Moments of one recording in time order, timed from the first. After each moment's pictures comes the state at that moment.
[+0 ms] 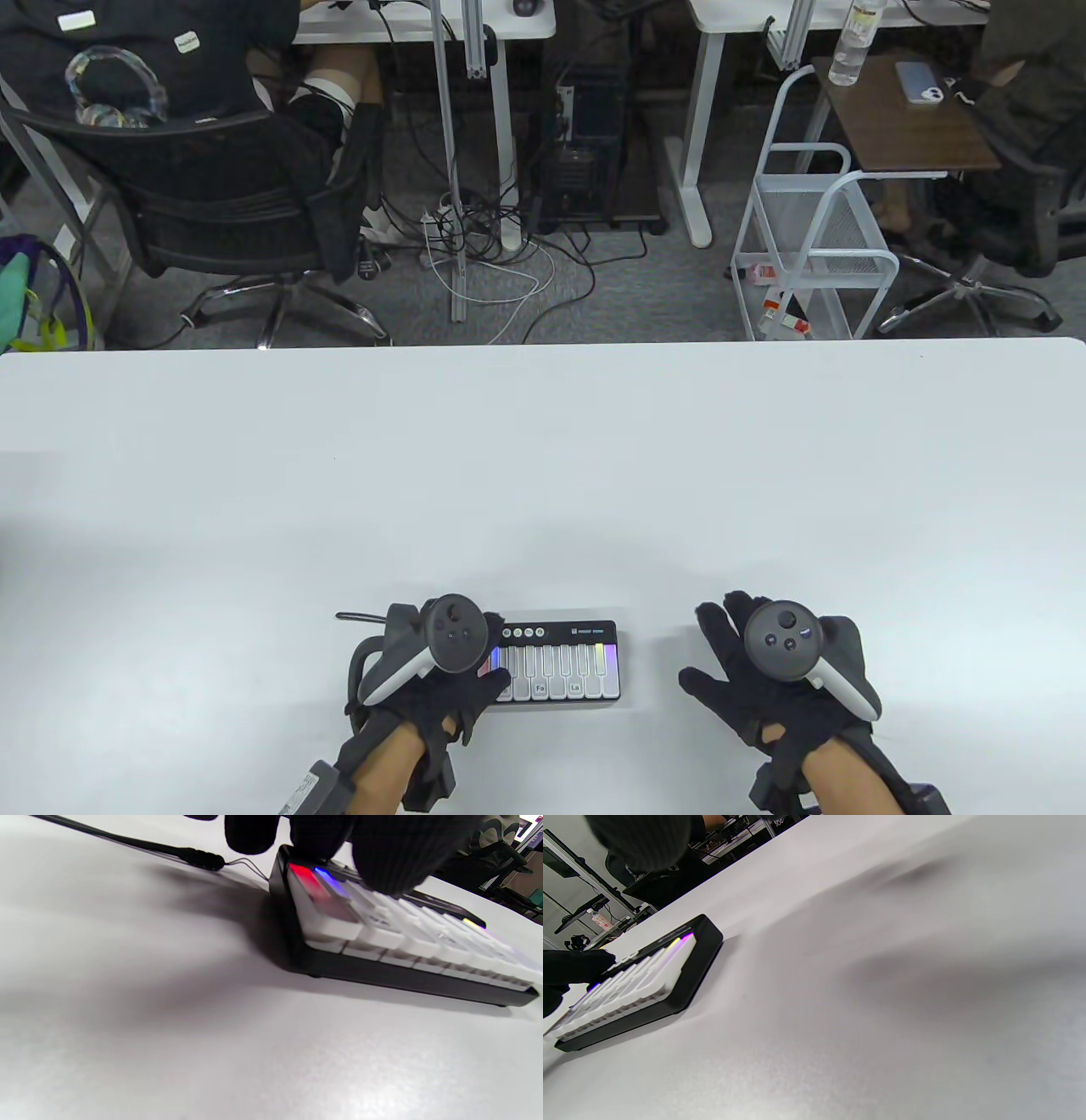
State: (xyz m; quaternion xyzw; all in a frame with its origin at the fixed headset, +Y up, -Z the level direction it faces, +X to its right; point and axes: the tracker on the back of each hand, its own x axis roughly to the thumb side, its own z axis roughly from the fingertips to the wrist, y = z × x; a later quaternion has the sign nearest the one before) left_hand -0.137 -0.743 -0.265 -0.22 -0.10 0.13 0.96; right_hand 0.212 -0.735 -0.248 0.06 0.19 0.95 0.24
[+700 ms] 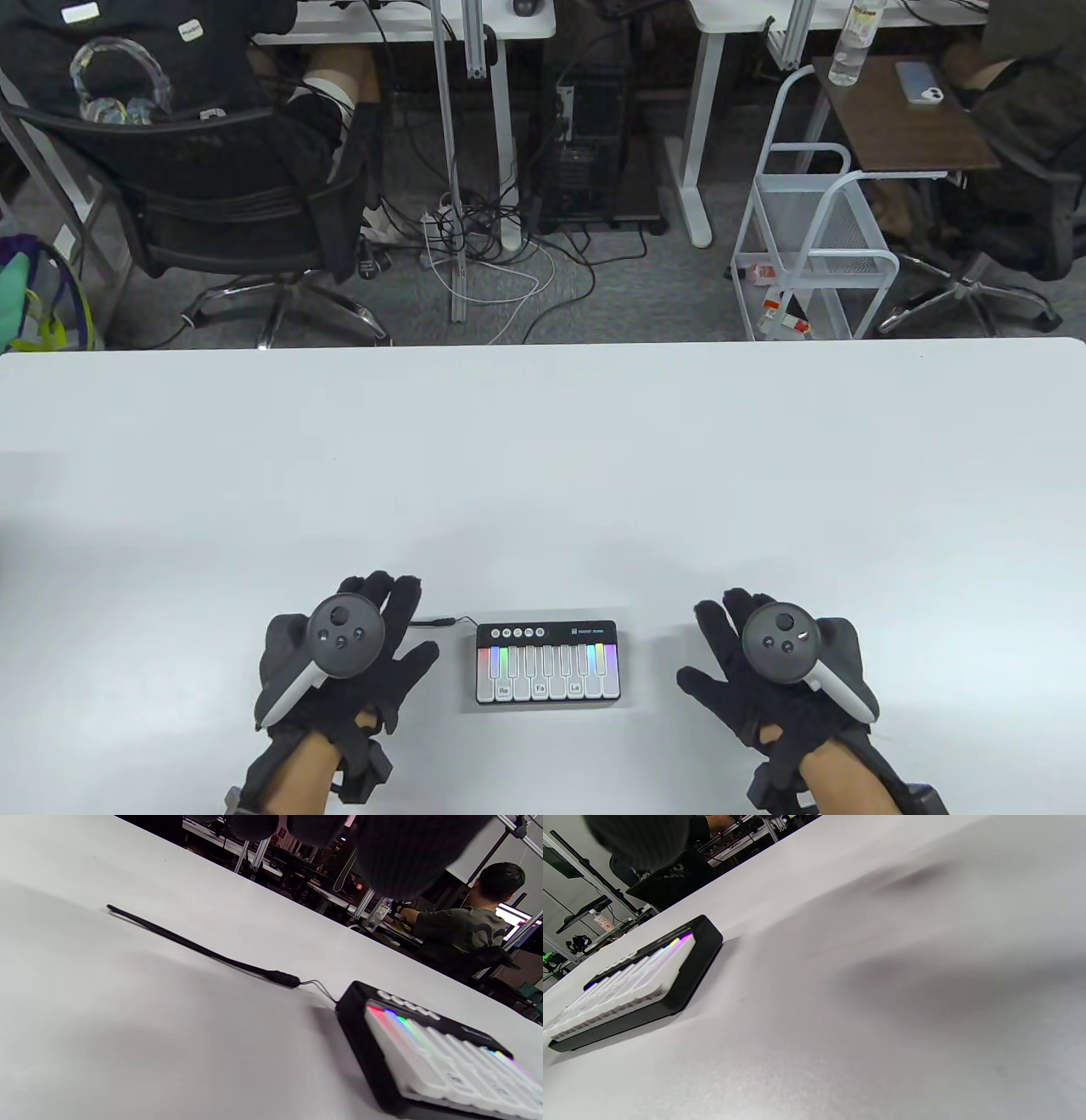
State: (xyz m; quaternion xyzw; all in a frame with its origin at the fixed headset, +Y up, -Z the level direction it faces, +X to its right) left_hand -0.219 -0.716 -0.253 -0.11 -0.06 0.20 0.97; right_hand 0.209 -0.738 -0.248 0.06 0.18 0.95 0.23
